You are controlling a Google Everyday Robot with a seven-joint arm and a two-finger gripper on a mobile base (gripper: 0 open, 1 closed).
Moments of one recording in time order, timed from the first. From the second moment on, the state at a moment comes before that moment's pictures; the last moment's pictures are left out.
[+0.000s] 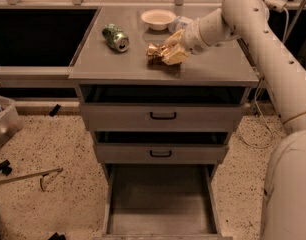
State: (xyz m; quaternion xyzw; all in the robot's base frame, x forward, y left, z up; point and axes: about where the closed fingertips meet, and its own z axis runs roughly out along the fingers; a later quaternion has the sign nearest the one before) arm 0.771 -0.071 0.857 -0.63 0.64 0.09 0.42
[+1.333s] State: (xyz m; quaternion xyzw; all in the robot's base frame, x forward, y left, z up) arm 0.771 -0.071 0.861 -0.63 0.64 0.09 0.42
